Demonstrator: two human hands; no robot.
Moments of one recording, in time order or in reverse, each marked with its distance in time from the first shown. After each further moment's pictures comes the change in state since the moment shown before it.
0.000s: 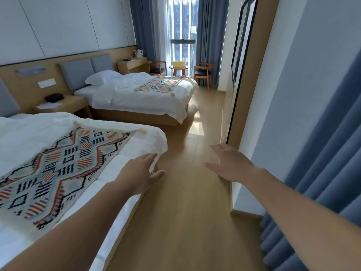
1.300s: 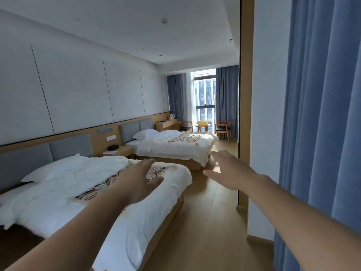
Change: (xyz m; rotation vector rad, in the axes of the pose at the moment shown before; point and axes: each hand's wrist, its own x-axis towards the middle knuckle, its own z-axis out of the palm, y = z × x) left_hand -0.583 0.158 -0.185 0.011 0.254 -0.134; right_hand -0.544 -0.164 -0.139 0.003 0.267 -0.226
